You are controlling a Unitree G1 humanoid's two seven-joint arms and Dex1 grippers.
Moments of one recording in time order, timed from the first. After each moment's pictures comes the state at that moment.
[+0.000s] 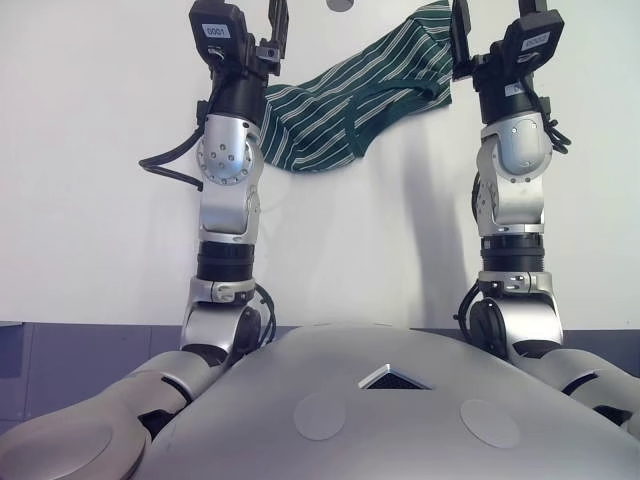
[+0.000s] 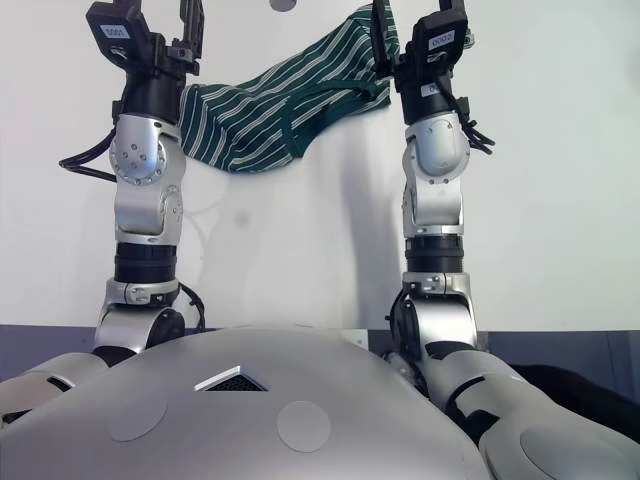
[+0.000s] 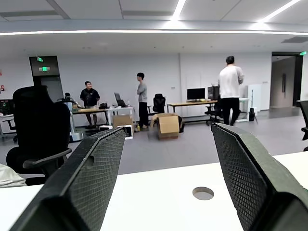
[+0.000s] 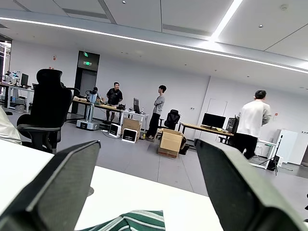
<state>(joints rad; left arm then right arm) -0.23 0.00 -0.04 -0.01 0.01 -0.14 -0.04 -0.27 -0.14 -0.04 0.17 0.00 -0.29 0.16</state>
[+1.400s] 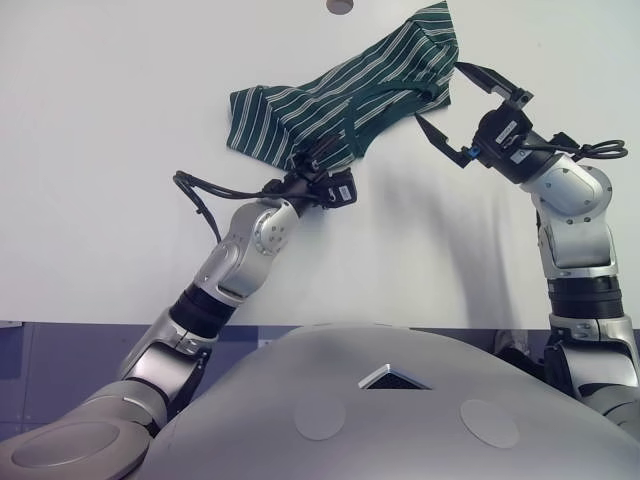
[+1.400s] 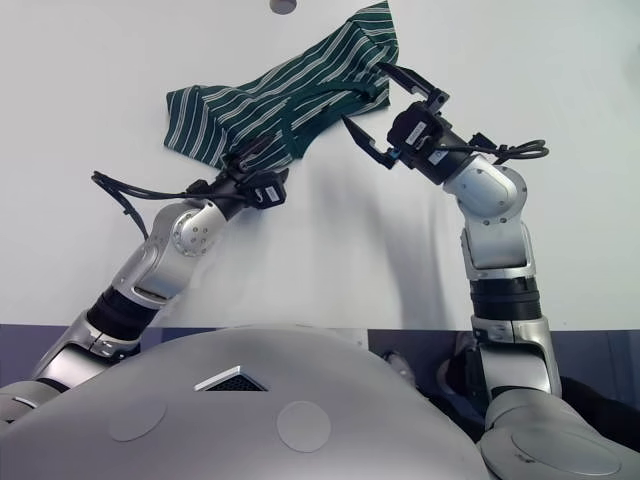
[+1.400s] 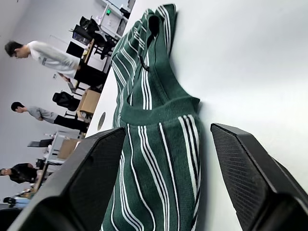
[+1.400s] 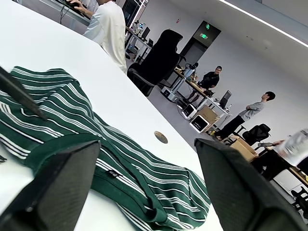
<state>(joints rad) -0.01 0.37 -0.59 -0.18 0.67 0.15 -0.30 -0.03 -0.52 0.06 -0.06 0.04 -0.27 0.64</state>
